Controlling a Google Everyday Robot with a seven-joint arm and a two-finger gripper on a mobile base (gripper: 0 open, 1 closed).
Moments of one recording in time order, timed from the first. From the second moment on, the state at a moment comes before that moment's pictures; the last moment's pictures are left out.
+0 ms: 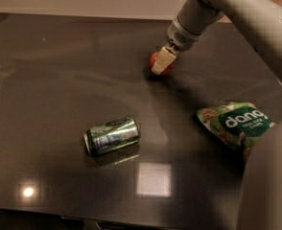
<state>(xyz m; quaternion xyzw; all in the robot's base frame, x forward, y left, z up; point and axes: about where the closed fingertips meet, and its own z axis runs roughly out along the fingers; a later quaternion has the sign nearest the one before) 0.683 -0.079 0.872 -0.50 0.83 0.10 0.21</state>
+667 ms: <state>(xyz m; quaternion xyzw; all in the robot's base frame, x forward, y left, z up) 0.633 -0.141 0.898 -0.45 0.87 0.07 0.20</state>
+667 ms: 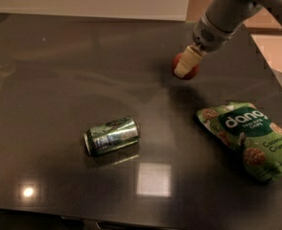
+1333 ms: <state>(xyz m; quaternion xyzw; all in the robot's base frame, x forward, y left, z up) 0.582 -0.179 0.894 -0.40 0.90 0.07 0.18</state>
